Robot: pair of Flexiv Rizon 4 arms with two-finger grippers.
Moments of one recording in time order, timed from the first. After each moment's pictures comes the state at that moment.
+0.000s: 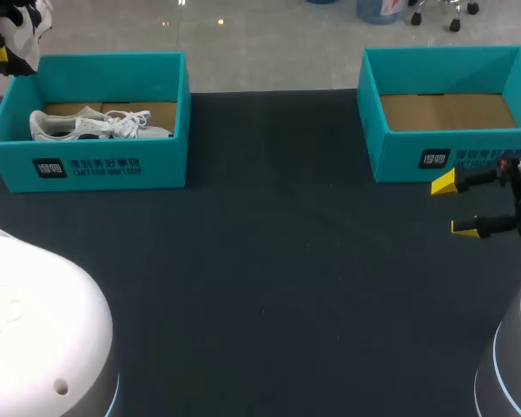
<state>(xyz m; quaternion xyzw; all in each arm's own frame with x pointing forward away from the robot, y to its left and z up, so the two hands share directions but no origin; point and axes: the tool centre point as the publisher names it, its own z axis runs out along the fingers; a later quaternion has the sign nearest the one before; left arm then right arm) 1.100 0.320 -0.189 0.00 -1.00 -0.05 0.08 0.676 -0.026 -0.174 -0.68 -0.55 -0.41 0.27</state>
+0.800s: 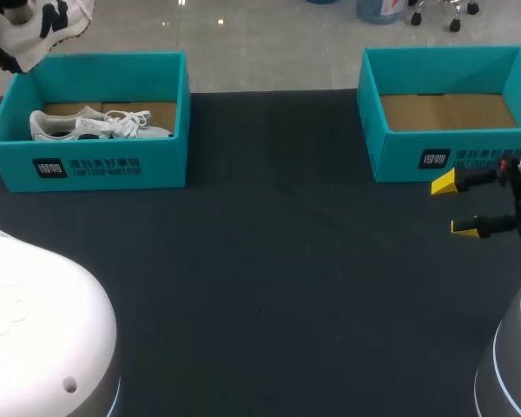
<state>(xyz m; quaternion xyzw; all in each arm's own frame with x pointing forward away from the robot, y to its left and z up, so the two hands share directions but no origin) 1.111 0.334 -0.174 -0.30 -0.95 -0.10 0.08 0.676 -0.026 -0.174 -0.68 -0.55 -0.41 0.27</state>
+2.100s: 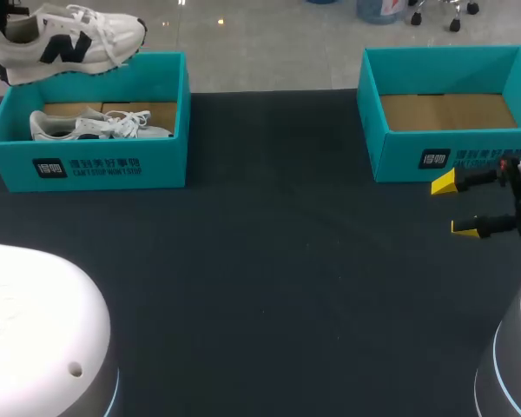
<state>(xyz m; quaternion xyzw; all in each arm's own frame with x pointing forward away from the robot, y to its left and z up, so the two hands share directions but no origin) 1.106 0.327 -0.173 -0.62 -0.77 -0.15 0.05 0.676 -0.026 -0.174 -0.68 -0.55 -0.41 0.27</state>
